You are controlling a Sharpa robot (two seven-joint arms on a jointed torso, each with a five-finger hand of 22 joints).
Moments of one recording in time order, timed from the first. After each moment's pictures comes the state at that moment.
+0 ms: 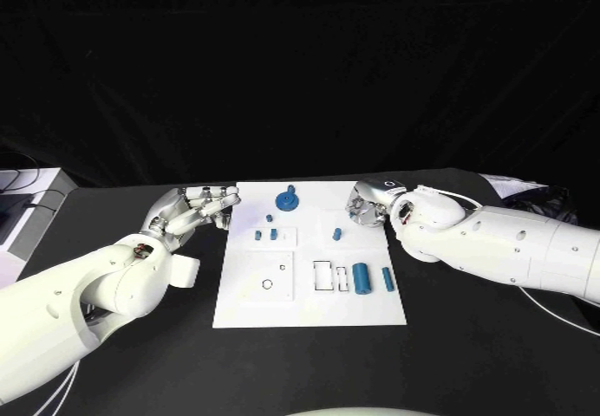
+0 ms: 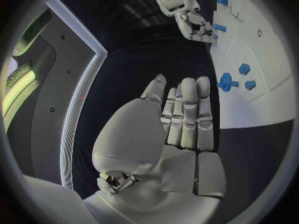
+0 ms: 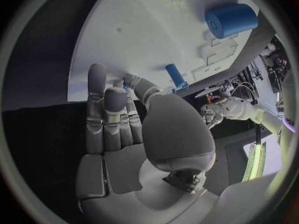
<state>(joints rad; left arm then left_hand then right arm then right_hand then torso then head) 0.95 -0.88 0.22 1.55 -0.28 -0.26 0.35 1.45 0.02 -0.08 0.03 0.26 1.04 0.14 0.07 0.06 1.12 0.10 0.16 0.07 1.13 0.02 1.05 0.45 0.13 1.08 0.02 0.53 1.21 1.21 -0.77 -0.10 1.31 -1.60 -0.34 -0.22 1.30 -0.10 0.35 -0.11 0.27 1.14 0.13 0.07 0.07 1.19 0.08 0.06 0.06 1.42 -0.01 1.02 0.61 0.15 1.27 -0.03 0.68 0.58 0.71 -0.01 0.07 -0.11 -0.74</state>
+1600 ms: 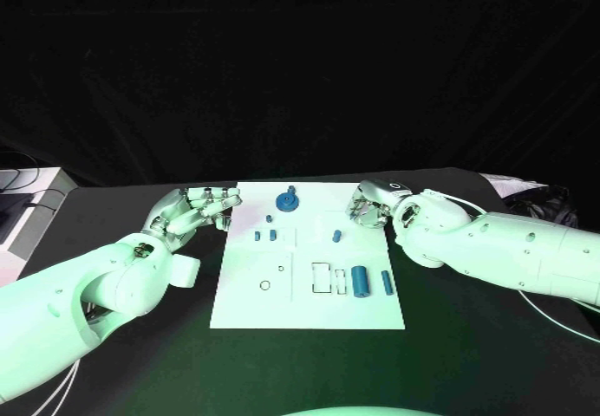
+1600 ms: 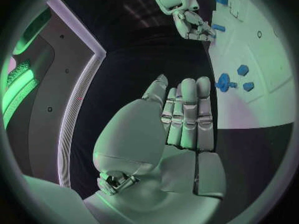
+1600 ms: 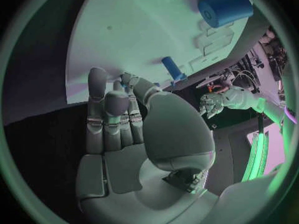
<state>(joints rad) 0.95 -0.88 0.22 1.54 -0.28 -0.25 0.32 1.47 0.03 -0.08 0.01 0.26 1.05 0.13 0.07 0.06 1.12 0.10 0.16 0.07 1.14 0.02 1.06 0.46 0.13 1.09 0.02 0.54 1.23 1.20 -0.81 -0.10 1.37 -1.51 -0.41 -0.23 1.30 -0.03 0.43 -0.20 0.26 1.24 0.11 0.07 0.08 1.25 0.07 0.06 0.06 1.42 -0.03 1.04 0.63 0.15 1.25 -0.05 0.68 0.78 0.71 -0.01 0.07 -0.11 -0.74</state>
